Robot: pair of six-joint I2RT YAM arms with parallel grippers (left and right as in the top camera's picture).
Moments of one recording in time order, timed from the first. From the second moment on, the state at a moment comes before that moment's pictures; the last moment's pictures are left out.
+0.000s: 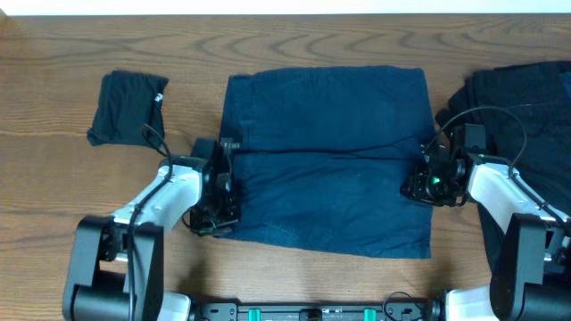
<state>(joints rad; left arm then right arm) -0.18 1.63 0.77 -0.89 0.27 -0.33 -0.12 1.63 0.78 -0.60 -0.34 0.10</state>
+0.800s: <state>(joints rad) -0.18 1.43 0.94 -1.02 0.27 -0.38 -0.12 1.63 1.06 -0.83 -0.36 0.12</state>
